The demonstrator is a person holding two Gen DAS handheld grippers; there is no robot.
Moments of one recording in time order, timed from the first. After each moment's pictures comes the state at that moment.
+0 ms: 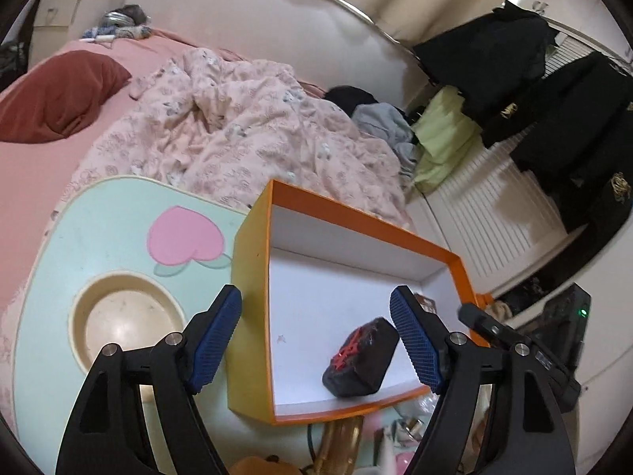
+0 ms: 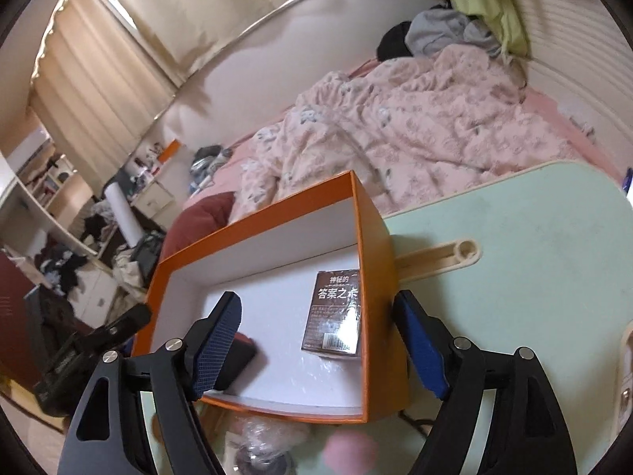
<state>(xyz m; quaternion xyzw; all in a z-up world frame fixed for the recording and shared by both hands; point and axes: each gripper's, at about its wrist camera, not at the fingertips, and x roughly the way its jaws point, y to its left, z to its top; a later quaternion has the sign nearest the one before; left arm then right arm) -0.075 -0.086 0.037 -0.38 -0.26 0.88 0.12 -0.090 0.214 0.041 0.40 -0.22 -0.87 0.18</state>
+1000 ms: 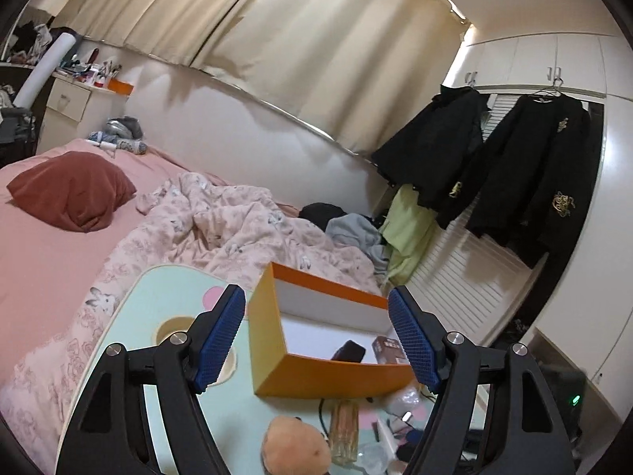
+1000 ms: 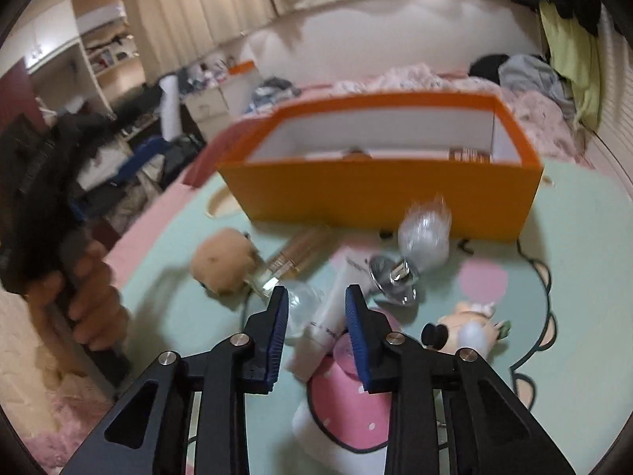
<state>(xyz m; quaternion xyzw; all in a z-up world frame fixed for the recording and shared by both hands) 0.049 -0.125 0.068 -0.14 -0.25 0.95 0.12 0.049 0.110 0.021 0.40 -0.02 -0.88 0.27</state>
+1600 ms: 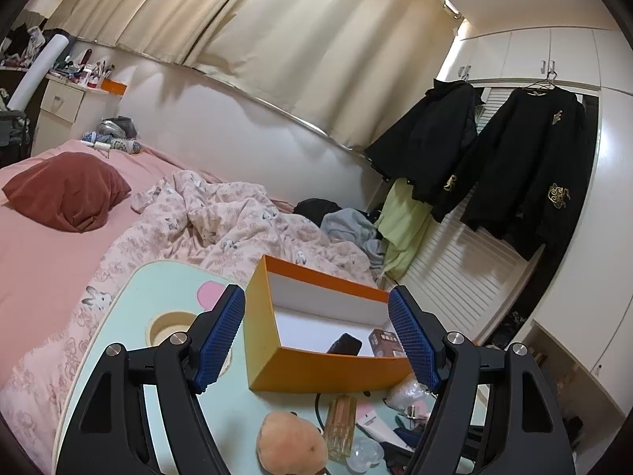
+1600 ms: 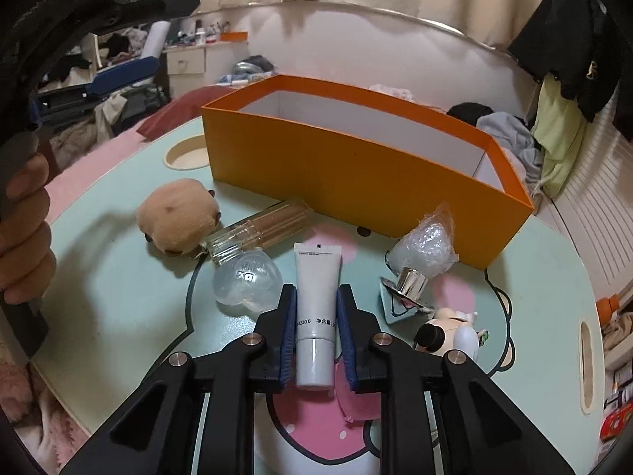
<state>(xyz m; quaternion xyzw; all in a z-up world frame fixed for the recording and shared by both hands) 0.051 -0.115 0.065 -0.15 -0.24 0.95 0.13 0.062 0.071 0.004 0.36 0.14 -0.90 0.19</state>
